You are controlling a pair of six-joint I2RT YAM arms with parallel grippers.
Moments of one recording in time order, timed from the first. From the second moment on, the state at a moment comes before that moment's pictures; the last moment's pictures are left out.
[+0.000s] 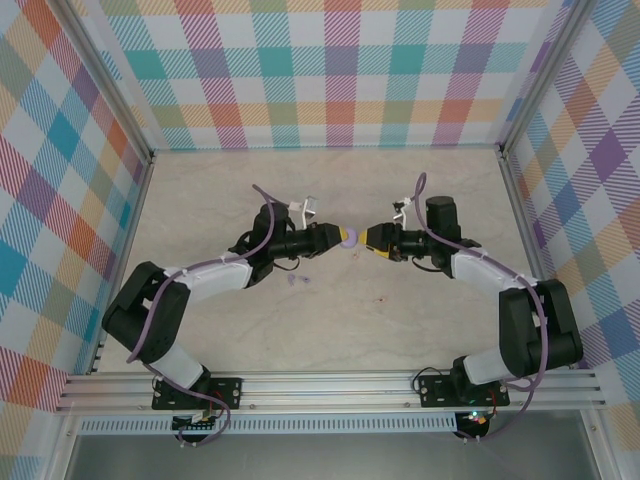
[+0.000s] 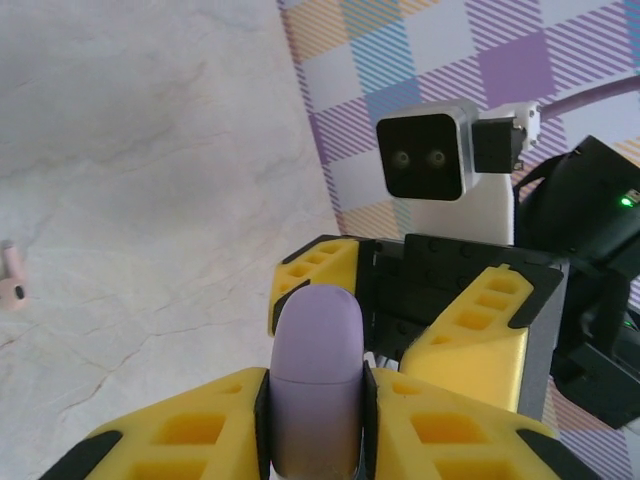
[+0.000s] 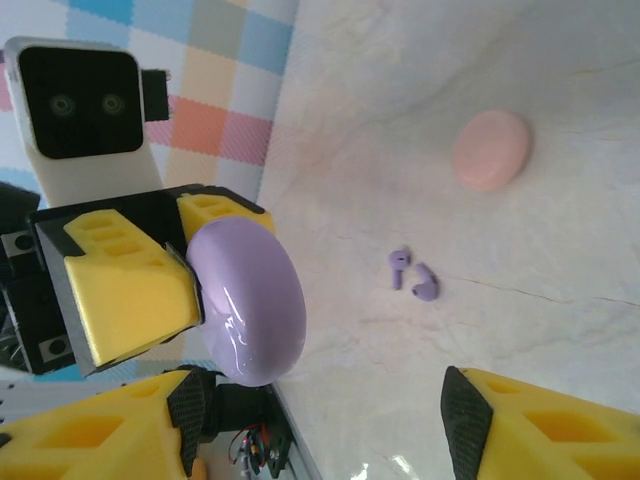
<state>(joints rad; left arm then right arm) -0.59 1.58 0.84 0.45 0.61 -0.98 0.24 1.43 0.75 0.07 -1.02 0.66</state>
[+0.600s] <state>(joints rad) -0.60 1.55 0.85 0.45 0.64 -0.96 0.27 1.41 0.76 0.22 -1.12 0.73</state>
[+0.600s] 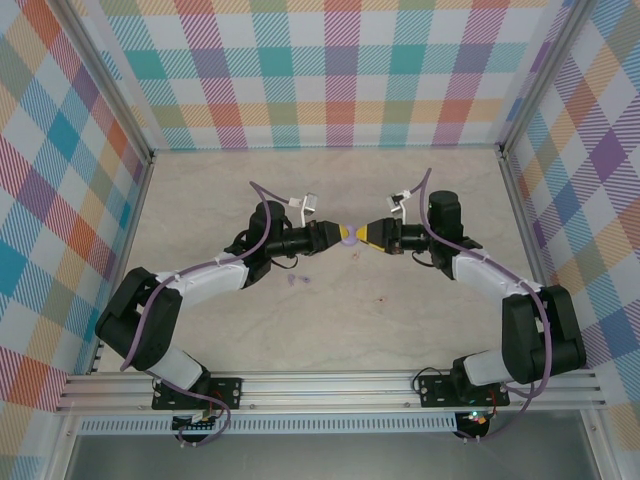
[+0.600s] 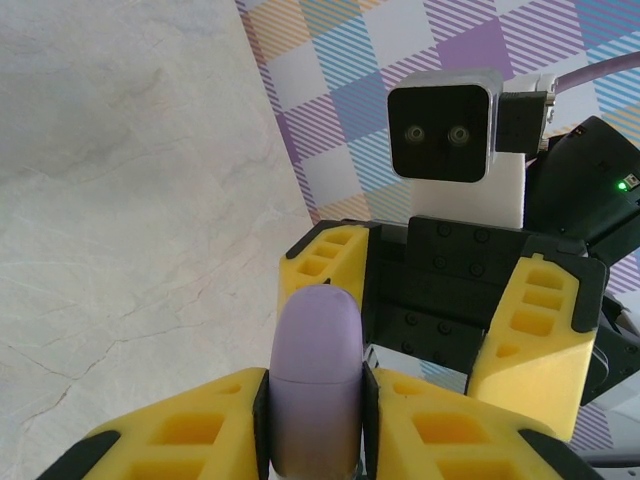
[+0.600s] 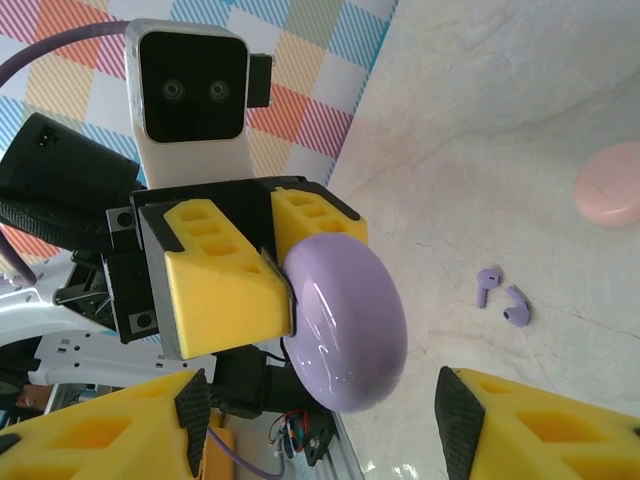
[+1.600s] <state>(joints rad) -0.61 1.53 0.86 0.46 0.64 -0.93 0.30 1.42 0.78 0.26 -1.10 0.76</state>
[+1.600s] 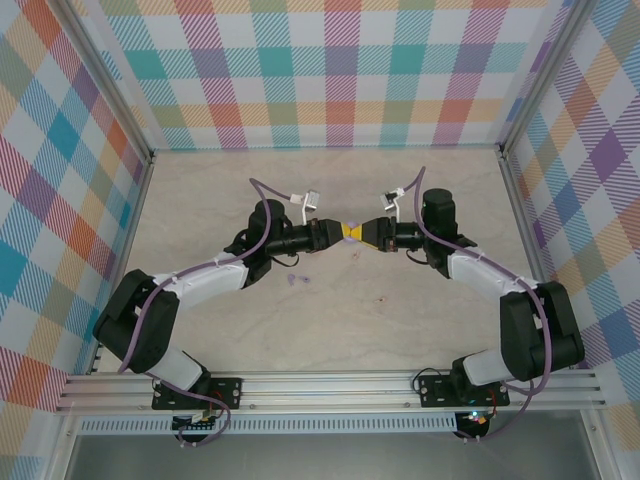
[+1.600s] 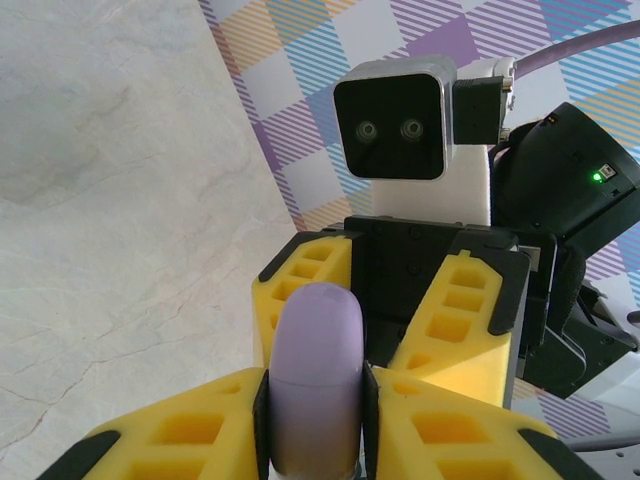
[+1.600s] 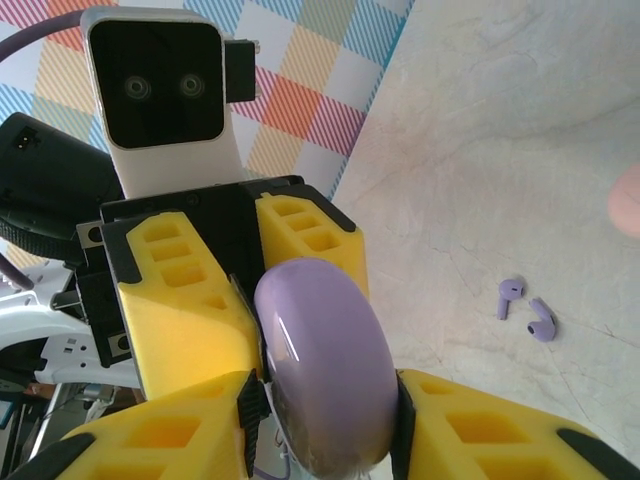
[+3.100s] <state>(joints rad) -0.62 1.52 0.88 0.44 0.80 -0.92 0.30 1.32 0.81 0.06 -1.10 0.61</state>
